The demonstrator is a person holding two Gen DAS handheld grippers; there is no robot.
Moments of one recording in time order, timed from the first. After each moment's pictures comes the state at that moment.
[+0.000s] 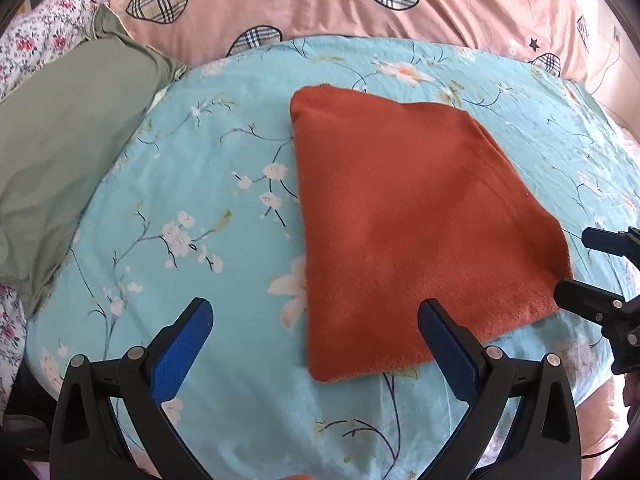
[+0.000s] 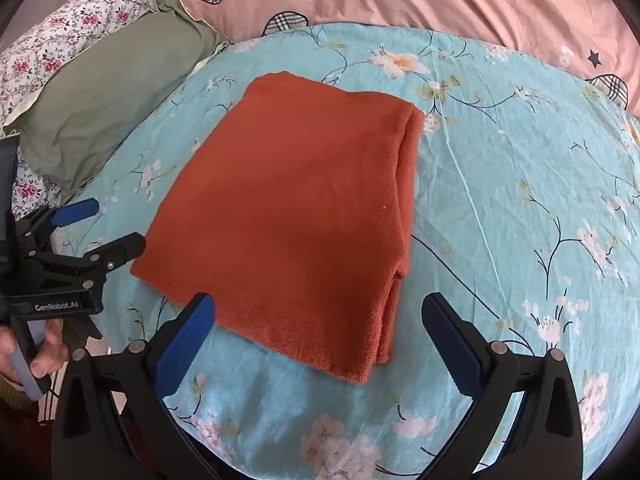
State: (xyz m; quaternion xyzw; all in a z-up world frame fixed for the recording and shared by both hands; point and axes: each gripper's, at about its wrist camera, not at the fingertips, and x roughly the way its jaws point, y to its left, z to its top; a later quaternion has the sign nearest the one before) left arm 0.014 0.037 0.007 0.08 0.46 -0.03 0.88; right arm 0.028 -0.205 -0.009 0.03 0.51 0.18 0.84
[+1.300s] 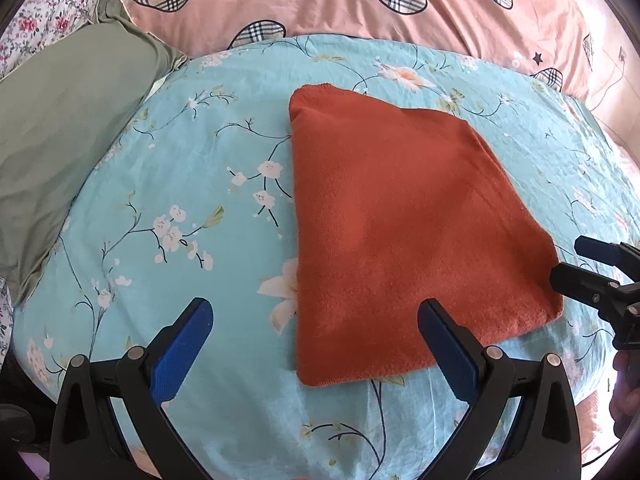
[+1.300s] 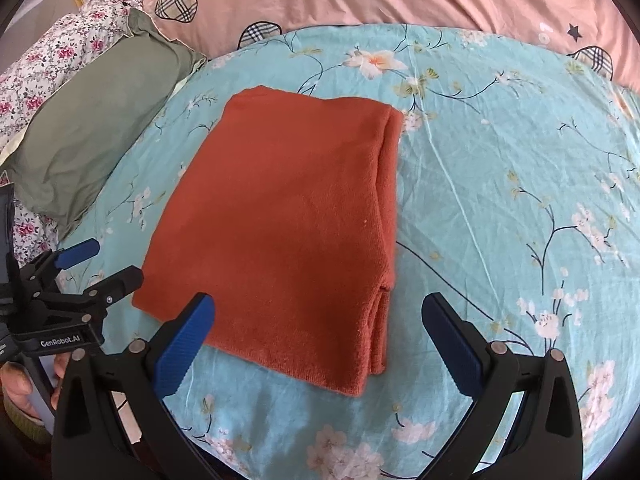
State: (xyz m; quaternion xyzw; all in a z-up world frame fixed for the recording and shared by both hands) left arm 0.019 0.040 0.008 0.05 0.47 -0.03 0.88; right arm 0.041 -0.219 -0.005 0.08 0.51 0.16 0.84
